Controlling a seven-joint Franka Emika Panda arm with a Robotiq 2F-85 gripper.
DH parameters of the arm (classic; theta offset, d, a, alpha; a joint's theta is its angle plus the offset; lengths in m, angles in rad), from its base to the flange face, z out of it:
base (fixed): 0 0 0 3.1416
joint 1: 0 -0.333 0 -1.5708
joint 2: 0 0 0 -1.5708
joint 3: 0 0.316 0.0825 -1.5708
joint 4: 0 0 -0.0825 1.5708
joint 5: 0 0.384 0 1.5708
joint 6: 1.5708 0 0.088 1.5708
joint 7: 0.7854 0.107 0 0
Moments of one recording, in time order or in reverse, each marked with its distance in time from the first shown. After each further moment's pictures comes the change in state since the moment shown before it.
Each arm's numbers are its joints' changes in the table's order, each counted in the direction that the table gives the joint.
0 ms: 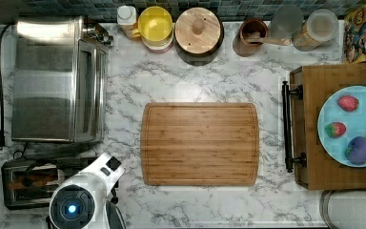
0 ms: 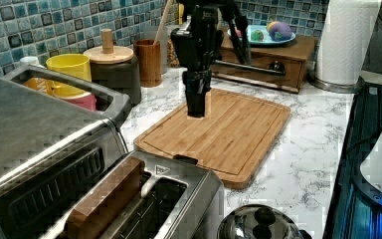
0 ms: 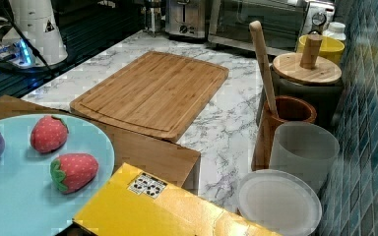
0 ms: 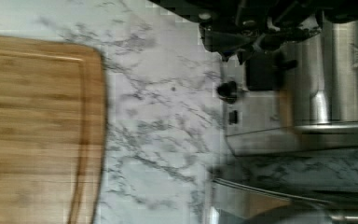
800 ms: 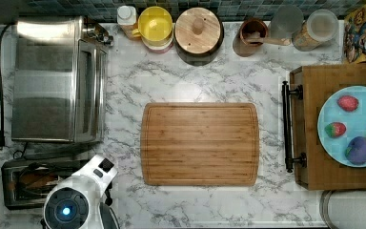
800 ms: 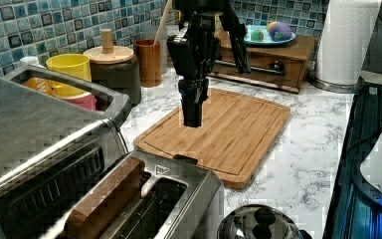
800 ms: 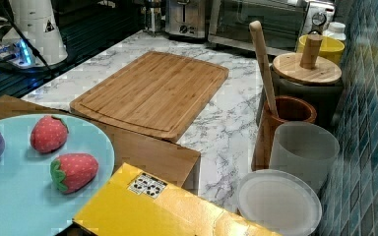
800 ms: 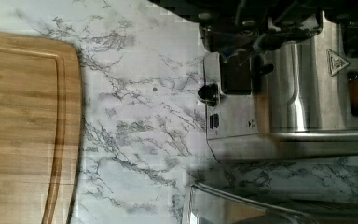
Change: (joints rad) arm -0.031 -0.020 0.000 0.000 0.008 0.029 -0.004
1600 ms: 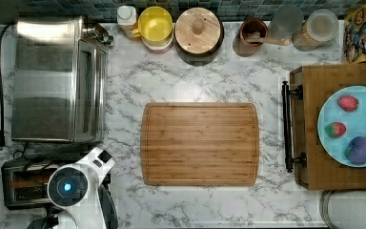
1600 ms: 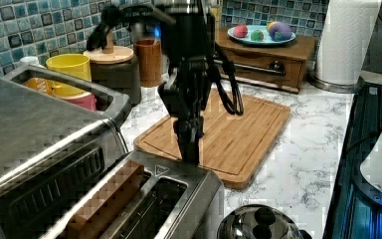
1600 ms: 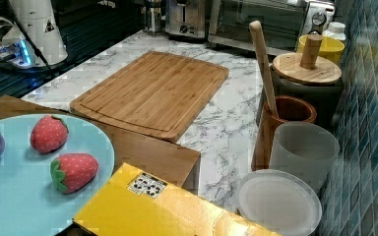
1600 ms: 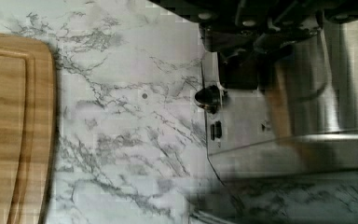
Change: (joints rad) arm -0.001 -0.181 0.036 -0.025 0.012 0.062 0.002
